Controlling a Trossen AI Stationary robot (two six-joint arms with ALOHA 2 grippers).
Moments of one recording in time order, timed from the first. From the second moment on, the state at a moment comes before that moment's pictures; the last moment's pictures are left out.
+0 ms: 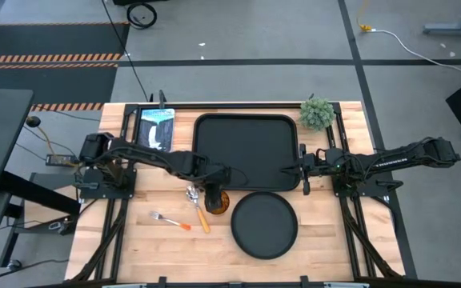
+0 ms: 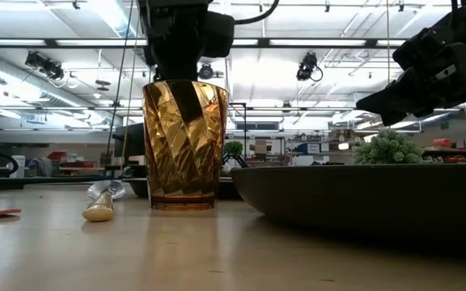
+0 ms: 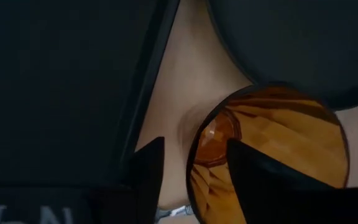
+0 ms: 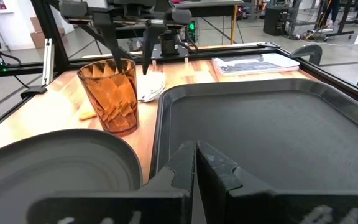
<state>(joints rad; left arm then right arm) -0.12 1.75 1.34 -0.77 0.02 -0.41 -0.04 0.67 0.01 0.50 0.01 0.05</state>
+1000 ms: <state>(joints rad) 0.09 1.87 1.70 -1.02 0.01 -0.25 -0.04 0.67 0.01 0.52 0.01 0.05</state>
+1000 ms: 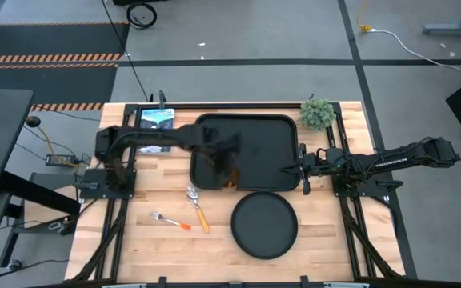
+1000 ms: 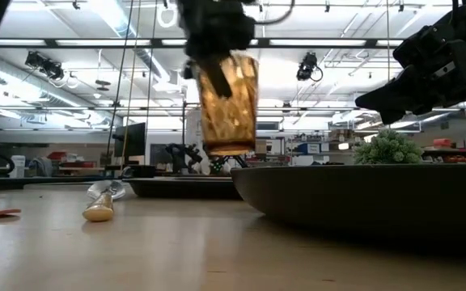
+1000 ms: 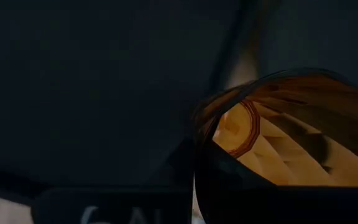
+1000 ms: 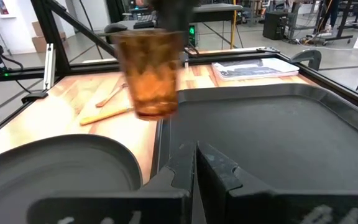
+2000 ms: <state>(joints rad) 0.41 2.41 2.33 -0.92 0.06 0.07 -0.04 0.68 0.01 0.53 0.01 0.05</state>
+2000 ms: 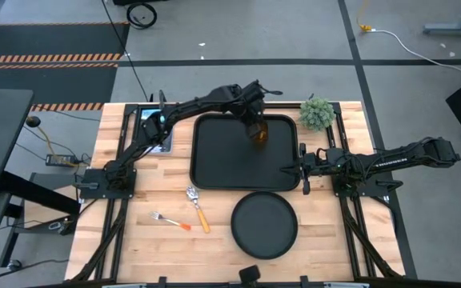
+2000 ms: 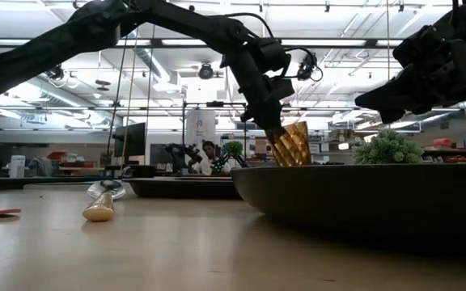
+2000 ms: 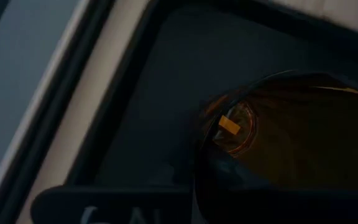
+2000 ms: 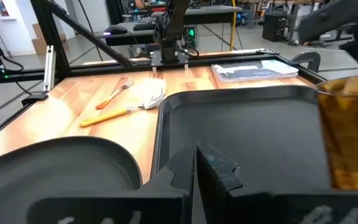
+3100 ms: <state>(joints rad) 0.39 2.31 2.26 -1.19 0.02 0.23 -0.04 0.68 0.01 0.54 0.01 0.05</state>
